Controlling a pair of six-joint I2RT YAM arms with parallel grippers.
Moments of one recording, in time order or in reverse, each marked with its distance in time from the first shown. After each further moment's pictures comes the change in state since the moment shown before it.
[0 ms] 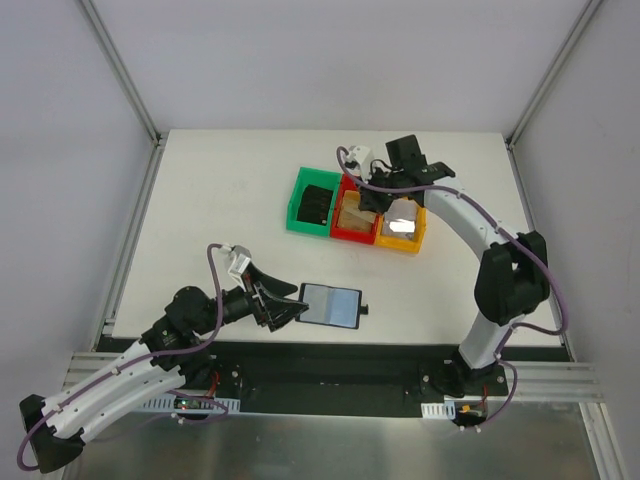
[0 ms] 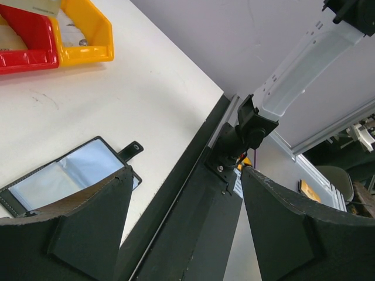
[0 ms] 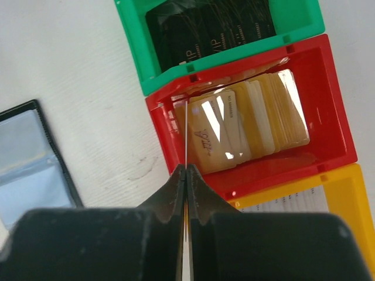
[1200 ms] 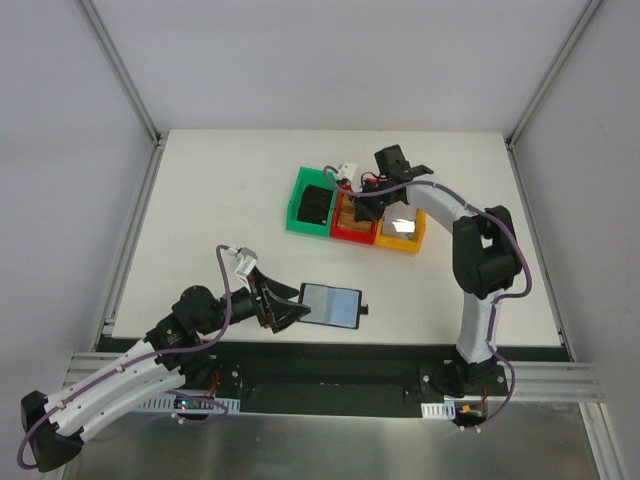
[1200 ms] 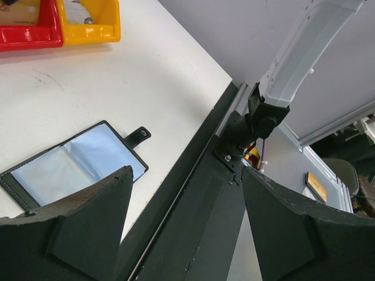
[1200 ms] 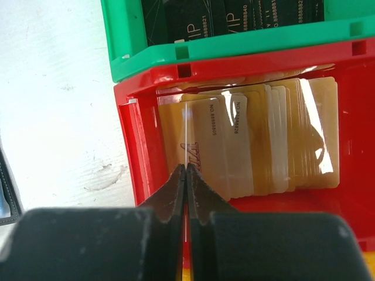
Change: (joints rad) left arm 0.000 0.029 -0.030 0.001 0.008 0.002; right arm -0.028 0.248 0.034 0.050 -0.072 -0.208
